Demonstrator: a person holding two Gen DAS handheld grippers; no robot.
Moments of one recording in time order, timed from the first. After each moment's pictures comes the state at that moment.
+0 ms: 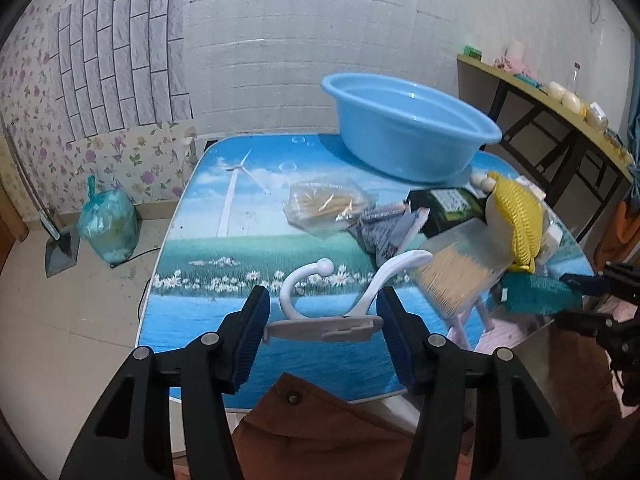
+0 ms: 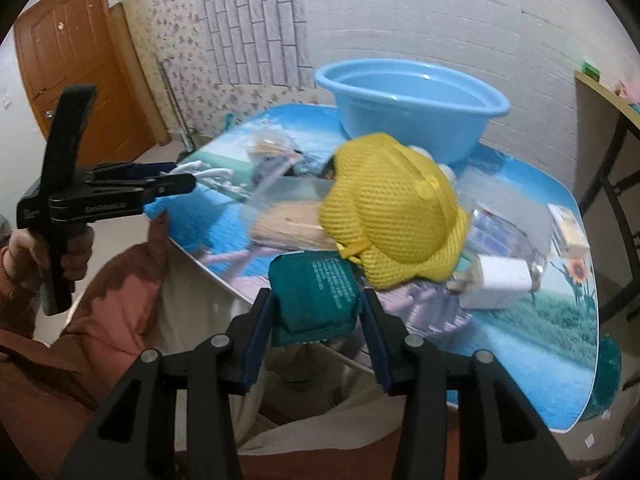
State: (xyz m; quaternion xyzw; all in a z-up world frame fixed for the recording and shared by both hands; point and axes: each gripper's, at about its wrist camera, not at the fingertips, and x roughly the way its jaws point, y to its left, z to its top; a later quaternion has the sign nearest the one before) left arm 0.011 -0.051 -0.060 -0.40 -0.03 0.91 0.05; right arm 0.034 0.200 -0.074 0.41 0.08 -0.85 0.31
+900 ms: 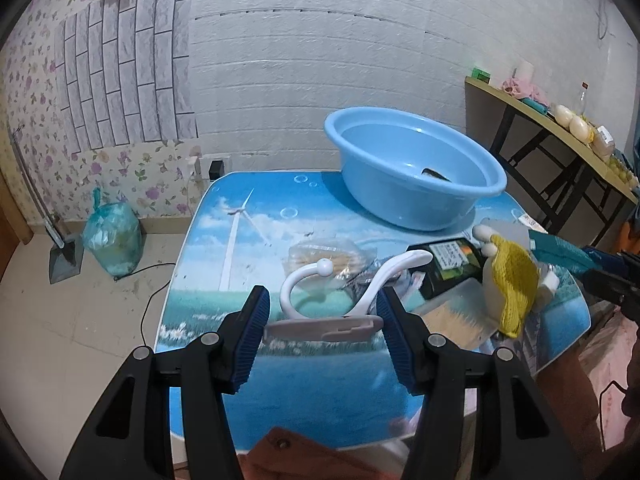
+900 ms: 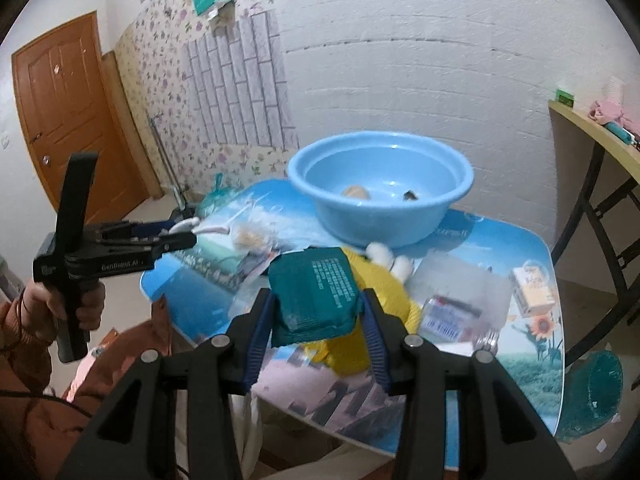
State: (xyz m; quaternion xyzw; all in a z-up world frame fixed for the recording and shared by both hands) left arm -0.019 -0.045 -0.029 -0.38 -0.04 0.92 0.04; right arm 0.005 0.220 -0.018 0.34 0.03 -0.90 0.28
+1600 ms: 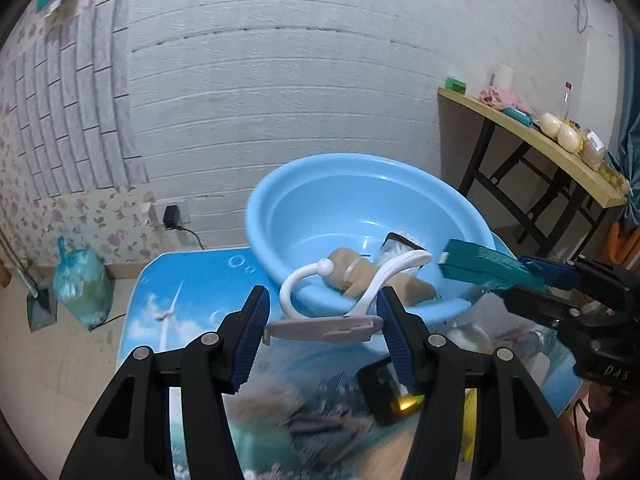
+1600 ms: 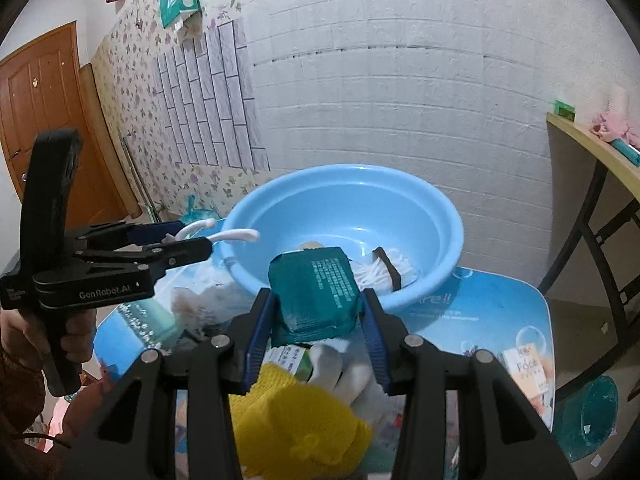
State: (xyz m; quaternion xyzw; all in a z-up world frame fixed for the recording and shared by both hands) left arm -0.127 0.013 -0.005 -0.36 -0.01 0.93 0.09; right arm -0.100 0.209 -0.018 0.33 0.03 -0.91 0.26
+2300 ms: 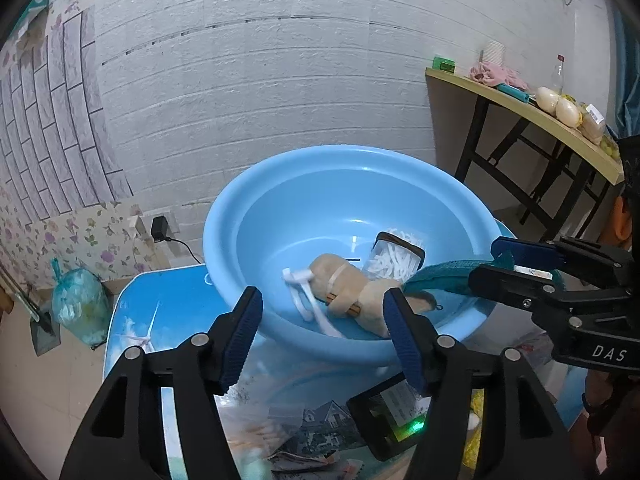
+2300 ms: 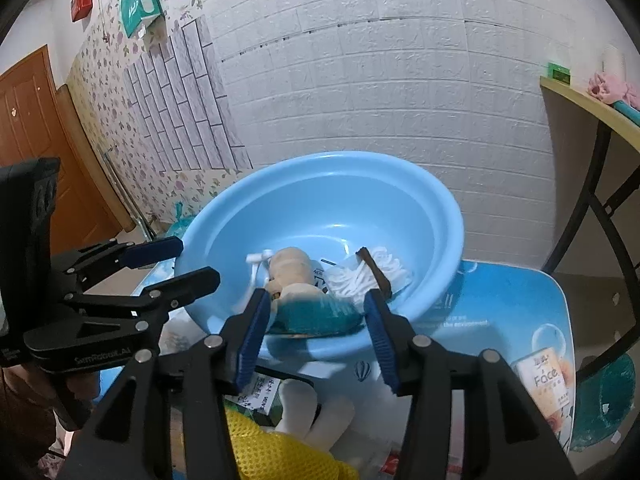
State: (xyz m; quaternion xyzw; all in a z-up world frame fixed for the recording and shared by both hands) left arm -0.153 0.039 -0.016 -0.37 0.02 0.92 0.10; right arm -0.144 0.222 -0.037 0.36 -0.02 -0.90 0.24
